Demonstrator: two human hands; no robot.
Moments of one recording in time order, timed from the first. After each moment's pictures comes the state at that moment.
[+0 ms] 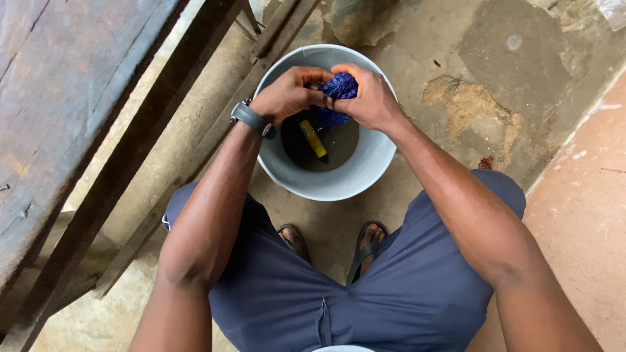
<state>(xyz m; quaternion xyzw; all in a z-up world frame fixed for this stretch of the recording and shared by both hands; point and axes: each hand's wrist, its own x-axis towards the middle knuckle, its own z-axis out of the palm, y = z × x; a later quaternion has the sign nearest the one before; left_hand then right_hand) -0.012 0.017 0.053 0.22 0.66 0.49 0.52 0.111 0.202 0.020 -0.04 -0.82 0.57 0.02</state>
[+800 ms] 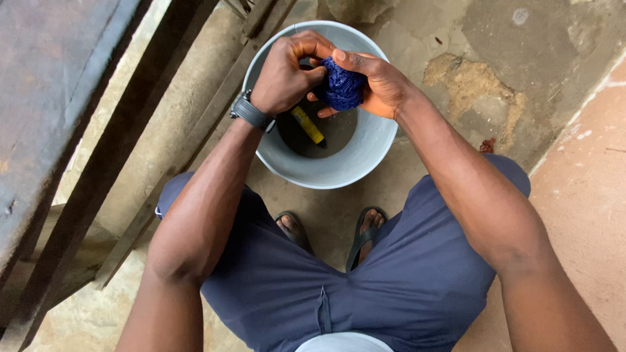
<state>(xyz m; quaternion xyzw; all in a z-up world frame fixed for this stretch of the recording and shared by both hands) 0.005 0.026 0.077 0.40 0.72 0.50 0.28 0.115 0.211 0.053 -0.05 -0.35 0.91 -0.21</state>
